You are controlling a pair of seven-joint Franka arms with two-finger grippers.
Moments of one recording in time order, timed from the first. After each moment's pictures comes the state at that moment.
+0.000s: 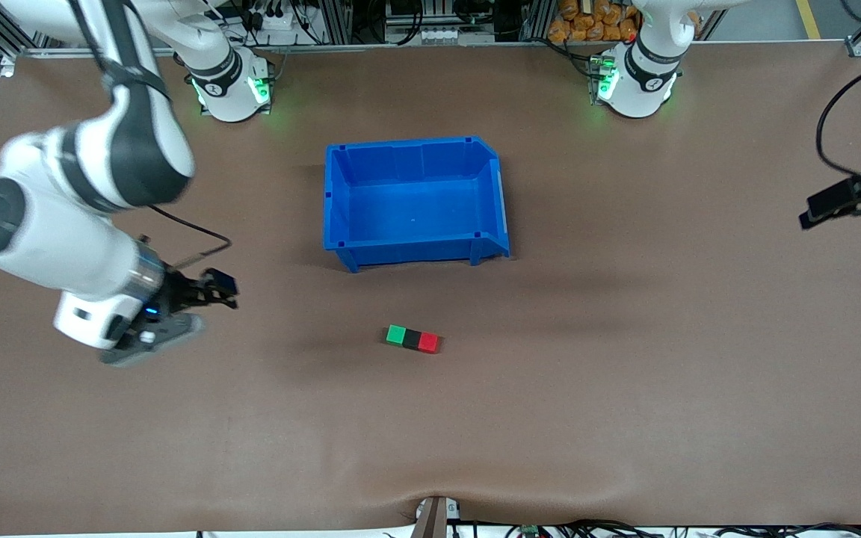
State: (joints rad) left arm 0.07 0.08 -0.03 -1.45 -0.01 1.53 -0.01; right arm 0.34 0.37 -0.18 -1.39 0.17 1.78 -0.14
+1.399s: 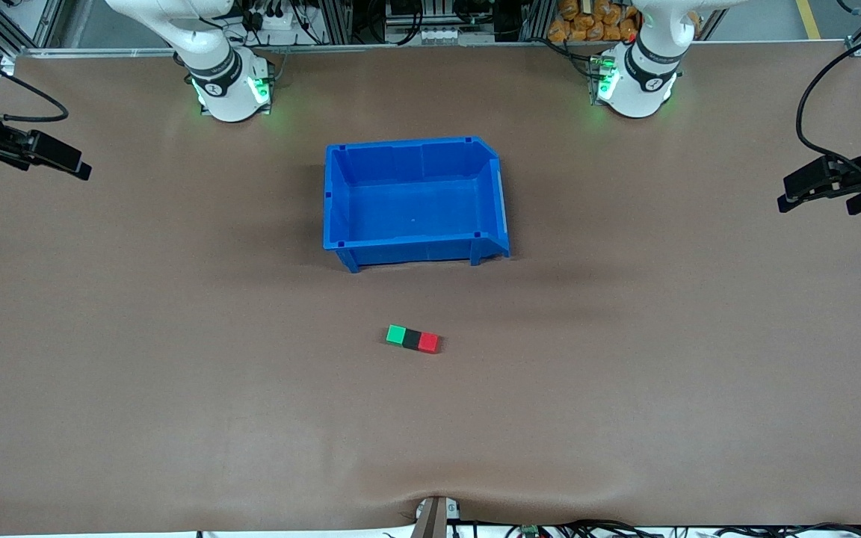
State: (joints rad) left arm 0.07 0.07 -0.10 -1.45 -0.01 1.53 -0.01; right arm -0.03 -0.01 0.03 -1.51 0.06 1.37 0.20
